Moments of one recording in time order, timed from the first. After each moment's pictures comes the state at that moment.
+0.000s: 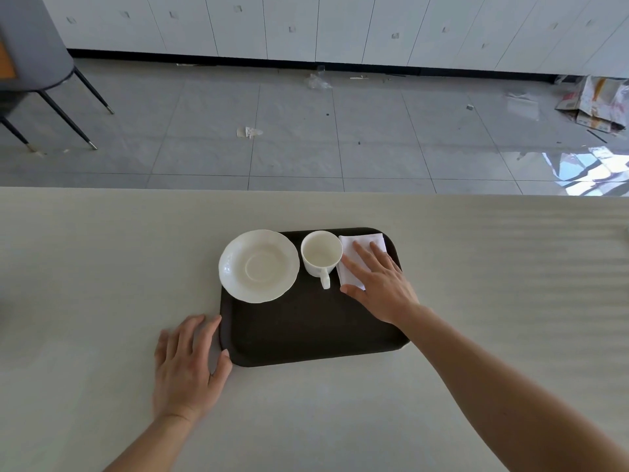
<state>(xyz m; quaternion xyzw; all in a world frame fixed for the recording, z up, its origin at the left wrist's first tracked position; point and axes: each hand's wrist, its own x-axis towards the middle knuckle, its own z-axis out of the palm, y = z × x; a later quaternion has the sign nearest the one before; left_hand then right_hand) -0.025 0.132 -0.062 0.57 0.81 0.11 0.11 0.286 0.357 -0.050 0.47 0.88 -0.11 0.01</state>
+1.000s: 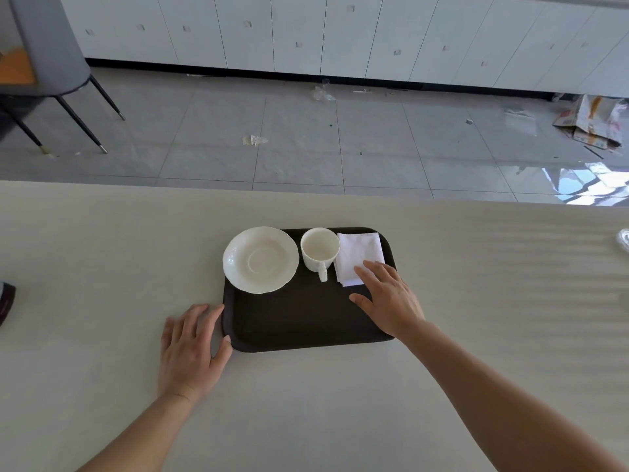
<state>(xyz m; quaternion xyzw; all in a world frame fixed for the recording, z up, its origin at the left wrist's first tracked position) -0.021 0.130 -0.054 0.55 0.81 0.12 0.12 0.302 0.316 -0.028 0.52 0.84 -0.13 -0.03</state>
